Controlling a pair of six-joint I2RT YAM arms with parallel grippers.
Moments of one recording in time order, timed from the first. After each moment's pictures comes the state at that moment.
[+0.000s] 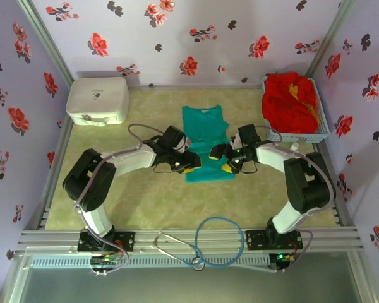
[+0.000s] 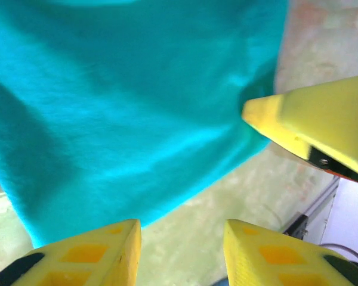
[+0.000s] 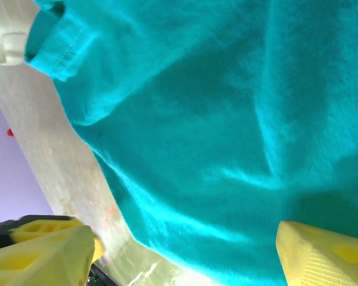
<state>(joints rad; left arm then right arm) -0.73 1.74 1.09 -0.31 0.49 -0.85 0.31 1.62 0.85 -0.34 -0.65 0.77</state>
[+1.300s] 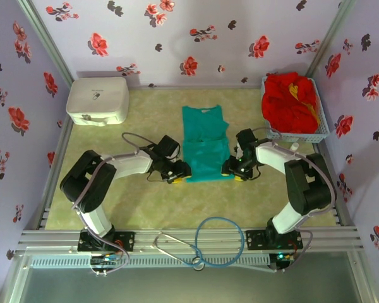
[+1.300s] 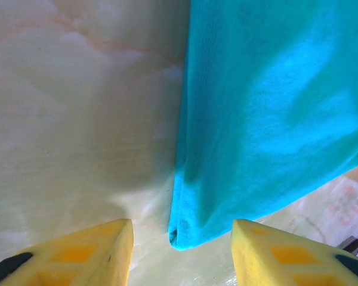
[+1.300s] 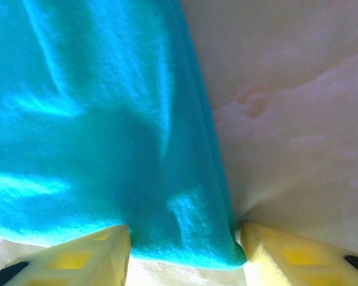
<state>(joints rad) -0.72 1.74 0.93 -0.32 0.40 -0.91 0.33 1.62 0.86 -0.65 -0.38 0.54</state>
